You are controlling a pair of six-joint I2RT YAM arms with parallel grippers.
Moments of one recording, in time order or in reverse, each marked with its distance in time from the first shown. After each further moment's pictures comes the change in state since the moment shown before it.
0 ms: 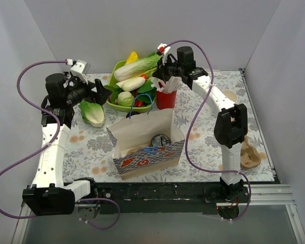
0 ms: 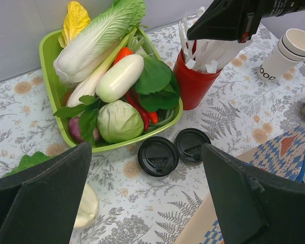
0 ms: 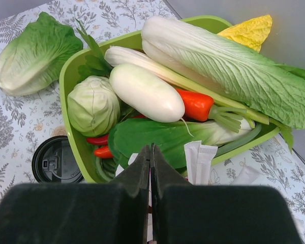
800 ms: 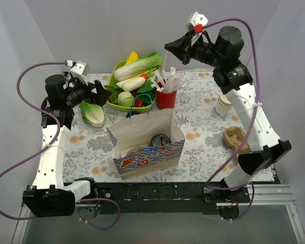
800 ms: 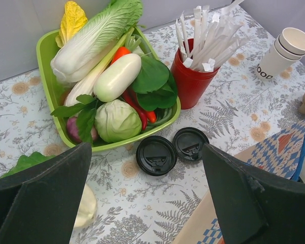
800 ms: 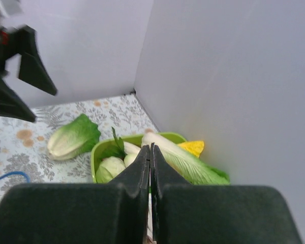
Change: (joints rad) left arm 0.005 -0.013 -0.018 0.008 0.016 -0.005; right arm -0.002 -0.425 0.028 0.001 -0.030 0.016
